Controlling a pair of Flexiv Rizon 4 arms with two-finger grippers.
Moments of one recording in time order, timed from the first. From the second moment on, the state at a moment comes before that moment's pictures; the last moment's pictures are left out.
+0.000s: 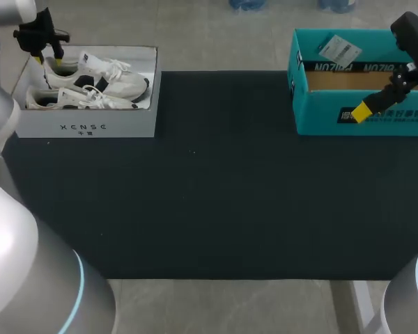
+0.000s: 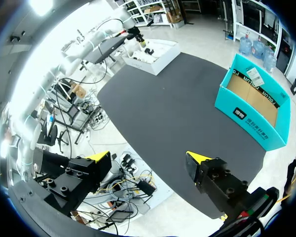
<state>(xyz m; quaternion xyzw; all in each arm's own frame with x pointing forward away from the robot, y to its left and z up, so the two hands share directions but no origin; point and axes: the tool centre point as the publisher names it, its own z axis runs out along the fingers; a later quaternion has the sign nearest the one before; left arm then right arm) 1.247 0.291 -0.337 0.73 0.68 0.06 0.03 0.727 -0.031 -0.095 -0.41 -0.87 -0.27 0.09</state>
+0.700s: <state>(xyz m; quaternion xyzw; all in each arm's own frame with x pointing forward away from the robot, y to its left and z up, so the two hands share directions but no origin) 1.194 0.286 -0.241 0.78 0.63 -0.02 0.00 0.727 -0.031 -0.095 -0.41 -0.87 -0.27 0.09</state>
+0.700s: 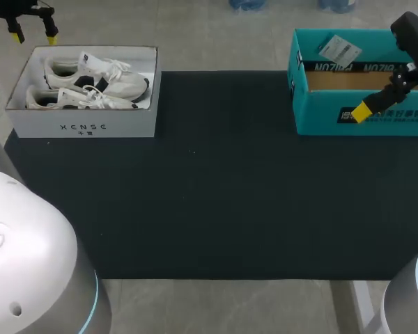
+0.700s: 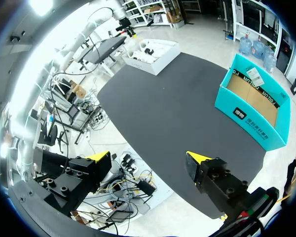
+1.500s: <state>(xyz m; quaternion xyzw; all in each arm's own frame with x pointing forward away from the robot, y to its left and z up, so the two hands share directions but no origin) 1.191 0.287 -0.238 0.78 0.63 -0.02 0.00 0.727 -0.031 -0.095 -0.41 -0.87 -0.27 0.09</state>
